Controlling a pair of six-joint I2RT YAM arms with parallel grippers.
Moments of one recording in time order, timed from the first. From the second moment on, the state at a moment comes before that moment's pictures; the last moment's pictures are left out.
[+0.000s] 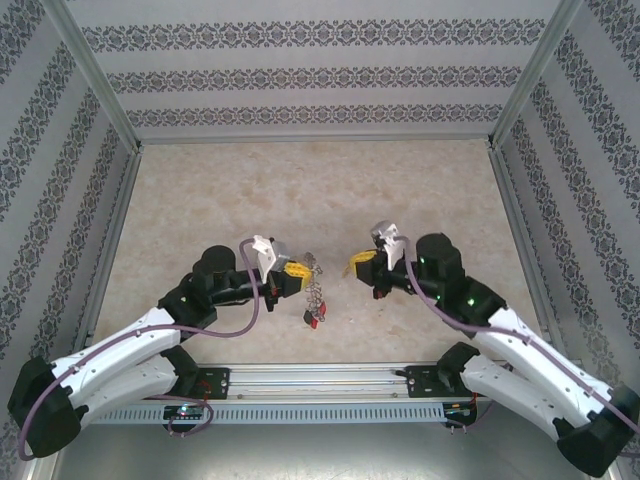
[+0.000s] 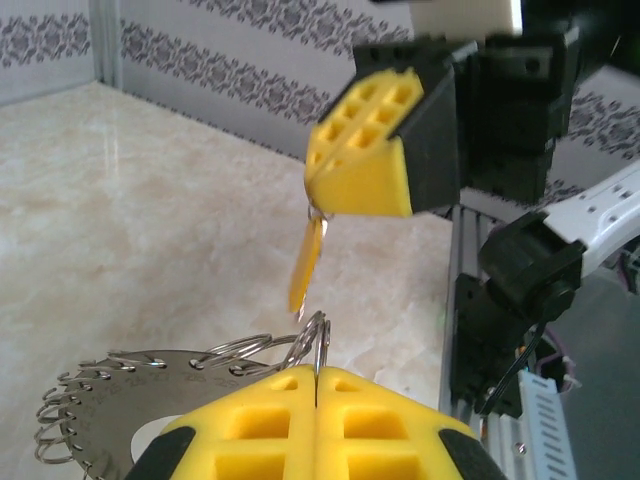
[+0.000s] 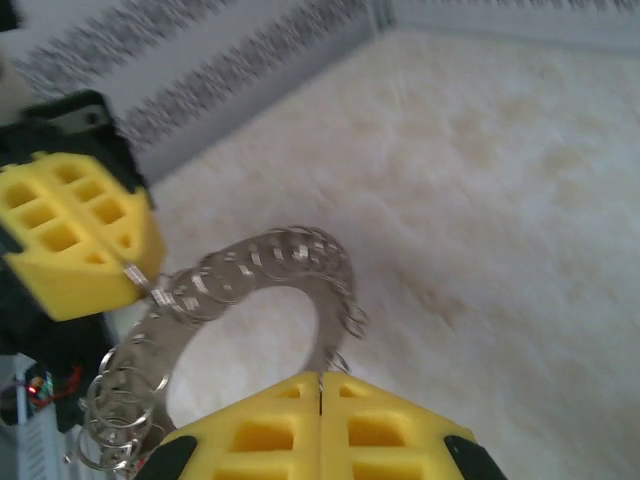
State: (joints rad) left arm -0.72 0.87 0.53 0.16 0.51 -0.15; right arm 0.67 0.73 0.60 -0.20 -0.39 0.22
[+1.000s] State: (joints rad) left arm -0.76 0.85 0.66 0.04 0.61 -0.11; right arm 0.91 0.72 0.49 0.32 -0.41 0.18
